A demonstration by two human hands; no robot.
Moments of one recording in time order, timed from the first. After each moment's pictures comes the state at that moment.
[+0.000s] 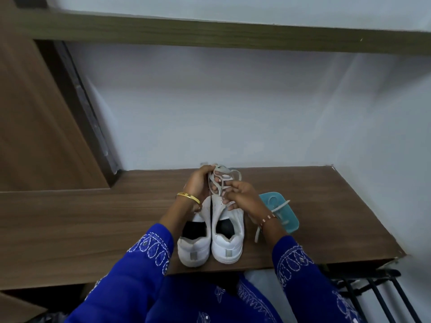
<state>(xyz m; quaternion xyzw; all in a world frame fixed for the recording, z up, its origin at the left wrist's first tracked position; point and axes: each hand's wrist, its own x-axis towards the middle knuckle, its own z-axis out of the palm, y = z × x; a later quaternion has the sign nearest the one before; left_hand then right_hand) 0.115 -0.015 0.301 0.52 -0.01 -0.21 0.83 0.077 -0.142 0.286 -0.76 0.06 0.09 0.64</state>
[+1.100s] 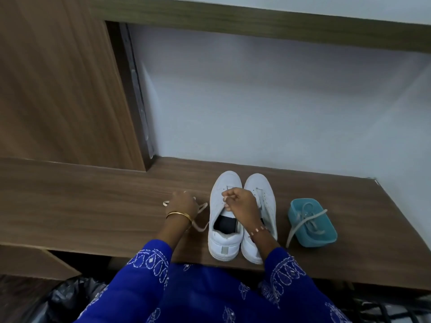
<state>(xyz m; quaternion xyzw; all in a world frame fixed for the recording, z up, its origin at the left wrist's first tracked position) 0.099 0.107 0.222 0.97 0.14 -0.09 0.18 0.086 -0.049 0.239 -0.84 0.05 0.01 0.53</state>
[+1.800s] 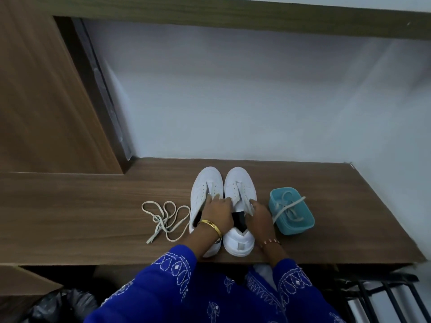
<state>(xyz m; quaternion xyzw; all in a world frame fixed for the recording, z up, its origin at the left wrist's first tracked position) 0.078 -0.012 0.220 0.98 -0.18 -0.06 0.09 0.056 -0.141 0.198 -0.91 0.13 0.00 0.39</state>
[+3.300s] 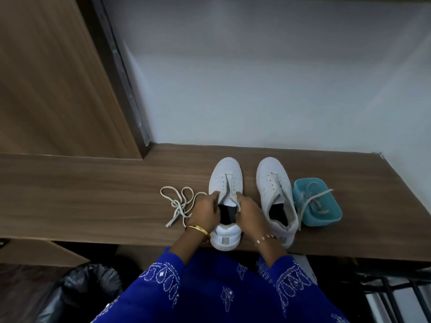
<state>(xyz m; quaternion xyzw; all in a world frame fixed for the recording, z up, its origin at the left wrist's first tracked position) 0.053 0.054 0.193 0.93 -0.04 -0.02 0.37 0.047 -0.080 0.198 -0.95 0.00 0.10 0.29</state>
